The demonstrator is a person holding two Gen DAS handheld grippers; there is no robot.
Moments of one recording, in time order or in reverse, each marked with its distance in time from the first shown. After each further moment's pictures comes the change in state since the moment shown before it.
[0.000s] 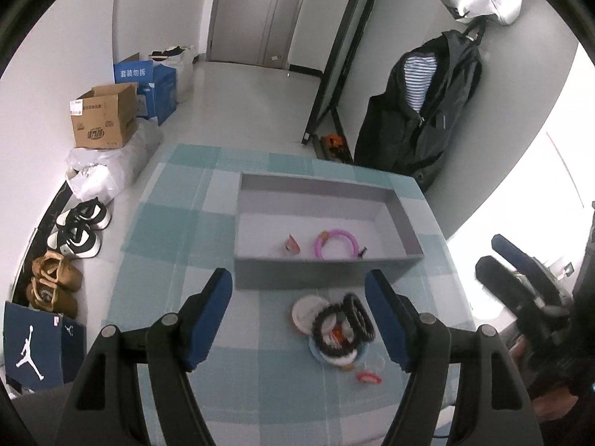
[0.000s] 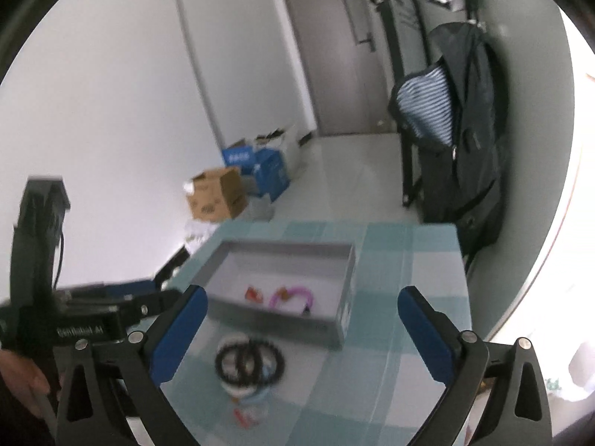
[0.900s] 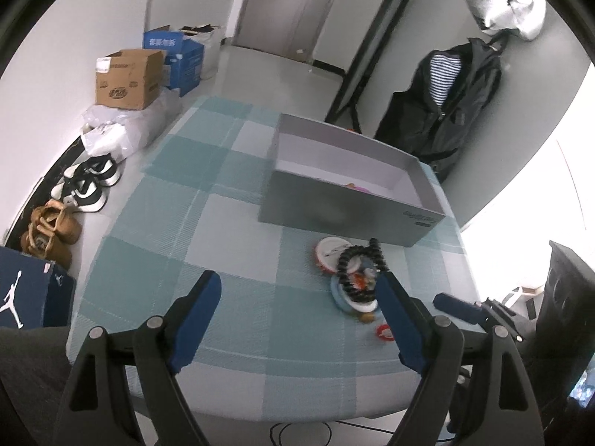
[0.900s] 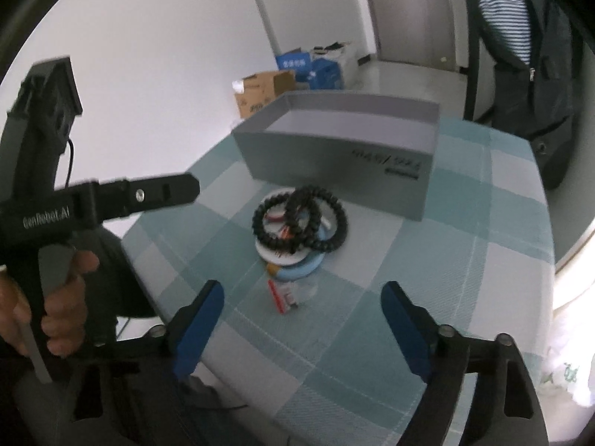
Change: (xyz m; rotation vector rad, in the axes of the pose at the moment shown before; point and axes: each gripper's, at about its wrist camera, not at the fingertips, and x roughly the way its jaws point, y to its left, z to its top) left arm 0.000 0.022 -0.047 -0.132 0.010 0.023; right arm 0.031 0.028 -0.087 -0.149 0.324 0.175
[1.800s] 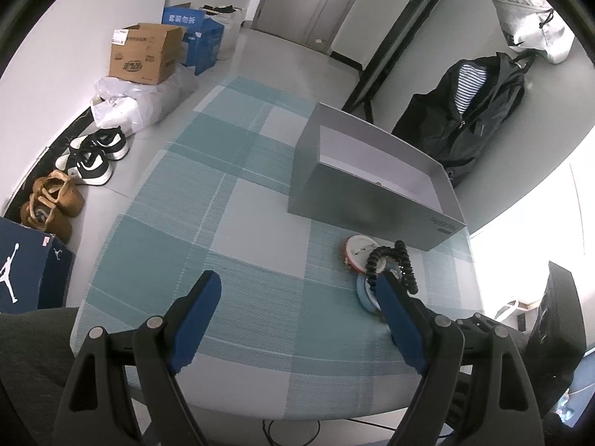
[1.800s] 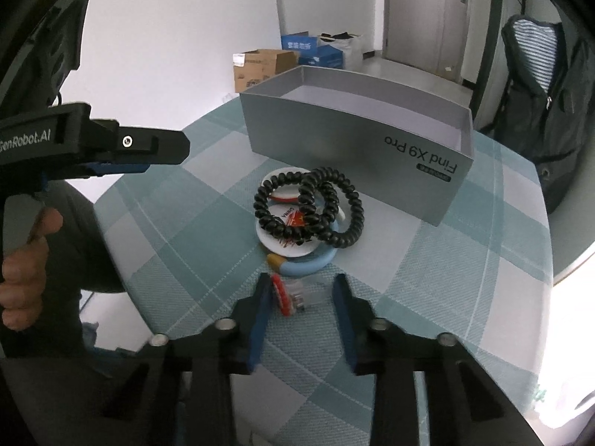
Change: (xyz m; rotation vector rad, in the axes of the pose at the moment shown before) left arm 0.005 0.025 0.003 -0.085 0.050 -0.023; right arm 0.027 0.022 0.003 -0.129 0.056 -0.121
